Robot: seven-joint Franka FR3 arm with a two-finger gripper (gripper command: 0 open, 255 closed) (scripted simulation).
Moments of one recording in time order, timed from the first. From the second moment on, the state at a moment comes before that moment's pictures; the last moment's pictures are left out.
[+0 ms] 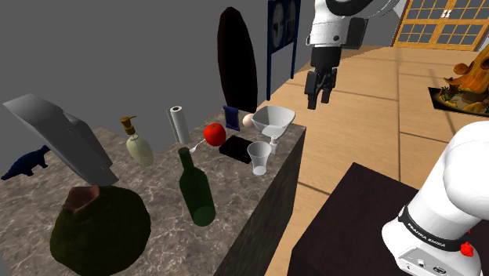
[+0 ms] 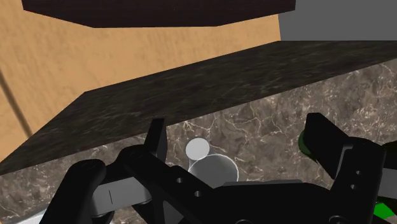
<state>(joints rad) 0.00 -0.52 -0.11 -2.38 0.12 1.72 -0.14</state>
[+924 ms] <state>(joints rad) 0.03 -0.01 -0.17 -2.25 0.27 2.05 -0.32</state>
